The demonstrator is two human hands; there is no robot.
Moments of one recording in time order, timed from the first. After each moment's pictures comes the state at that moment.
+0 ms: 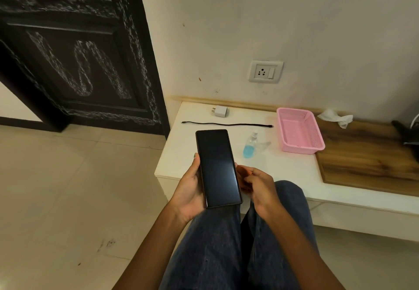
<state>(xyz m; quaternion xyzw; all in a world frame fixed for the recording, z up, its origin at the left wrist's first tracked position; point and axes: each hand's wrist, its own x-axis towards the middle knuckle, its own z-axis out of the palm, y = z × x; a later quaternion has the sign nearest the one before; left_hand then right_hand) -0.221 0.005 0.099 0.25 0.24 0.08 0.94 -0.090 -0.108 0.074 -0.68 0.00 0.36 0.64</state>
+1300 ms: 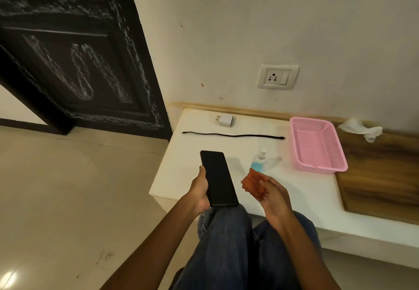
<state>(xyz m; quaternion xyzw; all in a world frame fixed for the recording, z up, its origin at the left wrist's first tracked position) -0.115 0.058 0.041 0.27 0.51 0.07 0.82 -0.006 -0.082 0.039 -0.62 0.12 0.37 0.68</state>
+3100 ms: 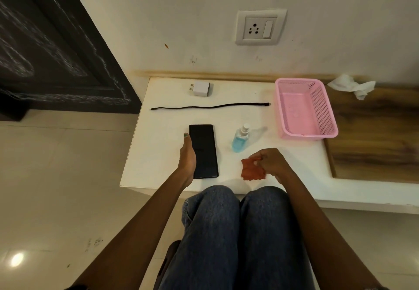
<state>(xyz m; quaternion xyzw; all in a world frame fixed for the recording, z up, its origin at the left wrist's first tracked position) -0.048 0.090 -0.043 0.46 0.55 0.06 0.70 0.090 -0.082 -0.020 -0.87 -0.13 0.38 0.27</state>
